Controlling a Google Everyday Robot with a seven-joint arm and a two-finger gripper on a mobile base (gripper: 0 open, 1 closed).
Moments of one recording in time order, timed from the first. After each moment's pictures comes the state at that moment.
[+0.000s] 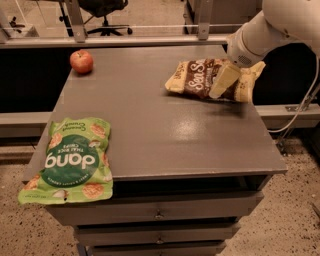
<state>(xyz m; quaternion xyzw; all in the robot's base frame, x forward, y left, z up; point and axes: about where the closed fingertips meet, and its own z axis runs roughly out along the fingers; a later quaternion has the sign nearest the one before) 0.693 -0.202 0.906 -0.55 0.76 -0.06 0.33</state>
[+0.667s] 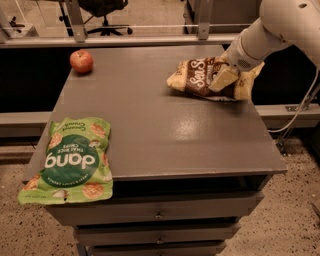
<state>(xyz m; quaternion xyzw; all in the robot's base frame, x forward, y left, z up) 0.705 -0.212 0.885 -0.54 0.78 -0.05 0.32</state>
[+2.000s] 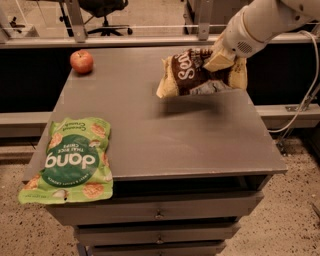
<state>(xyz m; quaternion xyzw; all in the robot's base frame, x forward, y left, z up) 0.652 -0.160 0.951 -0.57 0.75 -0.01 0.35</state>
